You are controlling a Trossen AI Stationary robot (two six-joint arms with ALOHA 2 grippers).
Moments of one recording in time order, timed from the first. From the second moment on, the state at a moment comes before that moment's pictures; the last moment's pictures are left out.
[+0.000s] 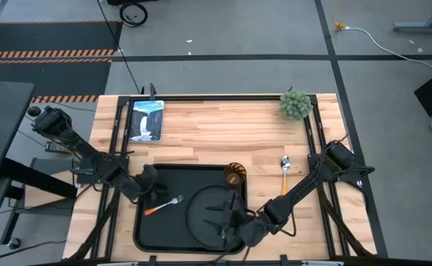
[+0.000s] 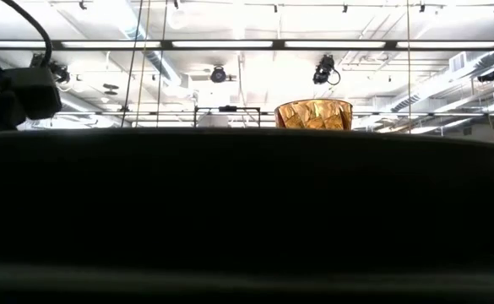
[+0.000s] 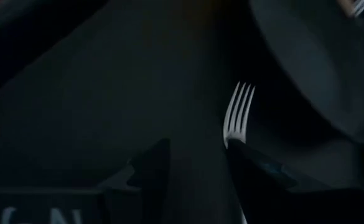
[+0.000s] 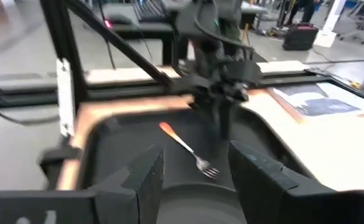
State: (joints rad) left arm -0.68 1.04 0.15 0.14 -0.47 -1.09; right arm 0.63 1.97 1.36 0.23 0.85 0.26
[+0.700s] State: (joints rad) left arm -0.71 1.43 0.66 -0.54 -0.31 -1.07; right arm 0.50 1.97 1.35 0.19 0.78 0.11
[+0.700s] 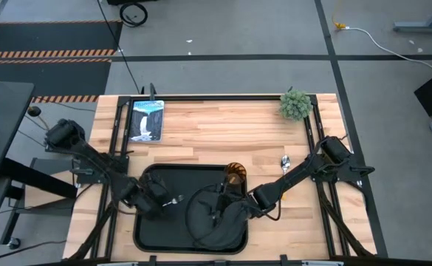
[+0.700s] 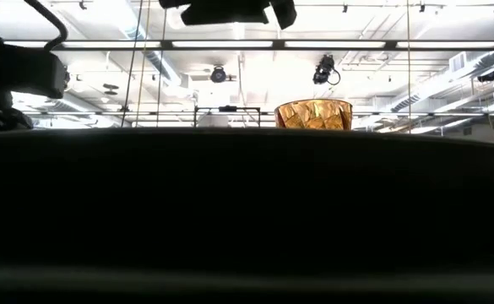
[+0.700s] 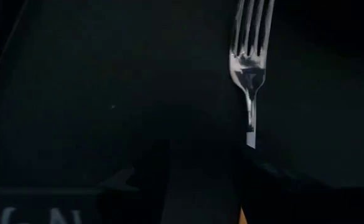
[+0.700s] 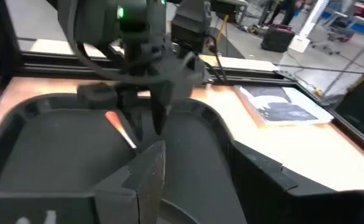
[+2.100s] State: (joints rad) left arm -0.66 1.70 0.91 -0.67 -0.16 -1.27; right arm 0.54 1.98 1.35 0.14 0.45 -0.05
